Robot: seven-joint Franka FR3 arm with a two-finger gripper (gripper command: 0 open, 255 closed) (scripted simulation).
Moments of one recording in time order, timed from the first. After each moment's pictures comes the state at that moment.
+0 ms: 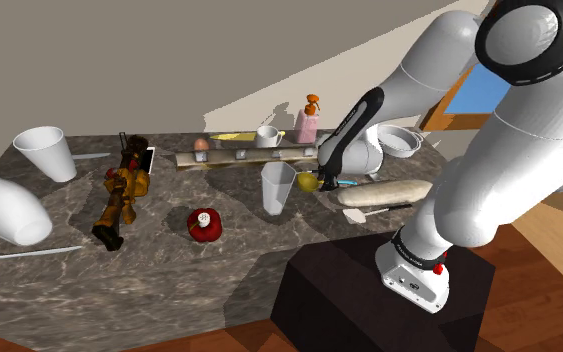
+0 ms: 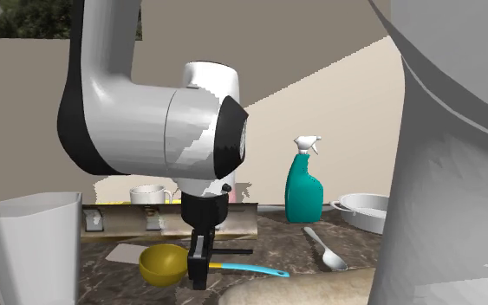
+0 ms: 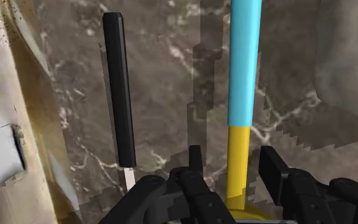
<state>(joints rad) 0.21 0.06 -0.22 -2.91 0.64 3.16 -1.62</state>
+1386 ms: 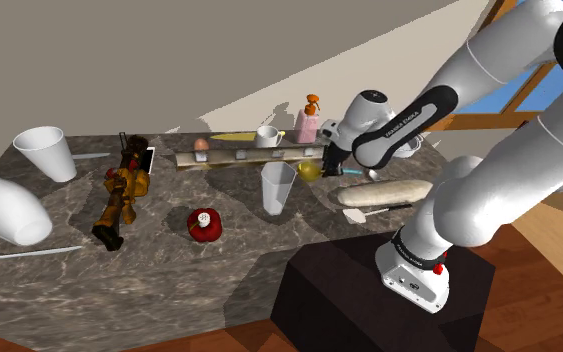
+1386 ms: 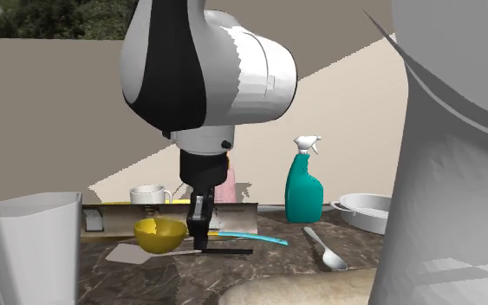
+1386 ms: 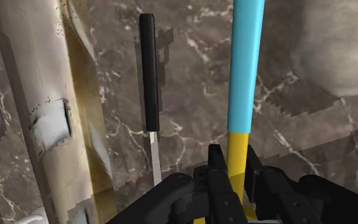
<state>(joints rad) 0.18 -0.25 -0.46 -2.96 -0.35 2.90 -0.91</state>
